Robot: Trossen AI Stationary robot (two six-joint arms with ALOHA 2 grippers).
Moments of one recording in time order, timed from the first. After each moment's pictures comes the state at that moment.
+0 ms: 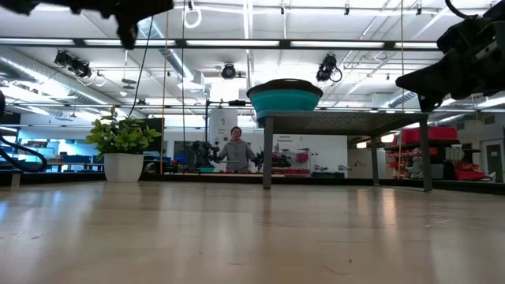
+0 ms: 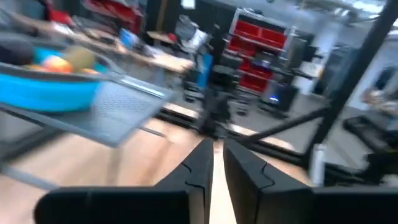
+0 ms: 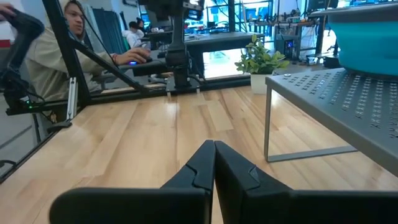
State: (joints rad) left arm -0.17 0.69 0.48 0.23 -0.35 -0.32; right arm -0.04 0.05 0.04 -0.06 0.02 0.10
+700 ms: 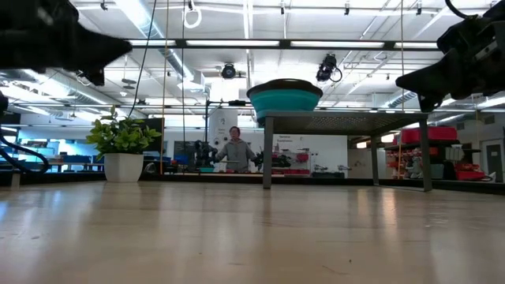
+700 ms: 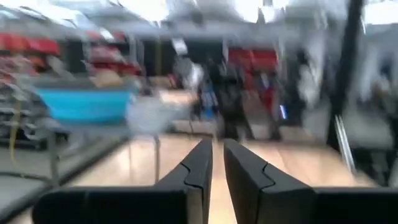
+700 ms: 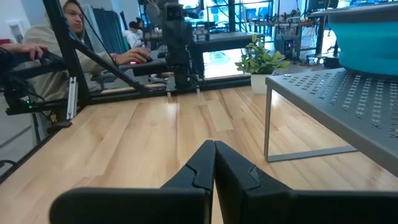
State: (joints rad) left arm -0.15 0.00 0.01 0.21 -0.33 -0.01; right arm -0.04 0.05 0.04 -0.06 0.02 0.10
